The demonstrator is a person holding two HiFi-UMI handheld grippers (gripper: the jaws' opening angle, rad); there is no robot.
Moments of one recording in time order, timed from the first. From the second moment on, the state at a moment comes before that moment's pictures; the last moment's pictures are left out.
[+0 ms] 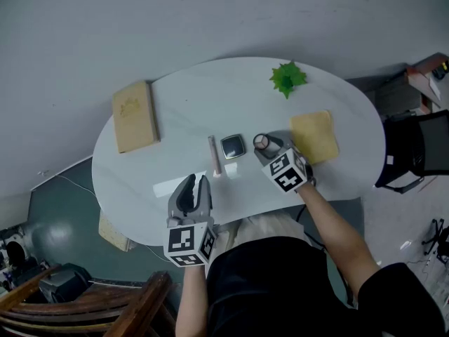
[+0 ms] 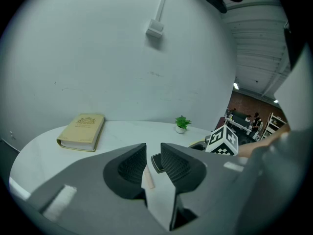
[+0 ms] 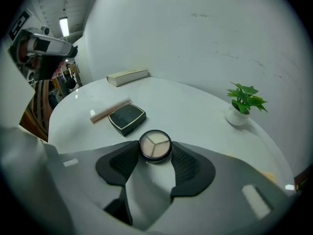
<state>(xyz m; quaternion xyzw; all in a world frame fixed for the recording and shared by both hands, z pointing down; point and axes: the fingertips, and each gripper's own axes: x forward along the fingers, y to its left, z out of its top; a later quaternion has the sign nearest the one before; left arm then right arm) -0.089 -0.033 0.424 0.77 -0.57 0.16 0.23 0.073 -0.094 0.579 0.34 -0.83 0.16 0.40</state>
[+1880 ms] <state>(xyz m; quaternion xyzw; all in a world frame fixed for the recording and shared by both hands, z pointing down) -0.102 0.008 0.392 0.84 -0.50 0.13 0.20 0.024 -0.001 0.442 0.42 -0.85 0.11 0.31</state>
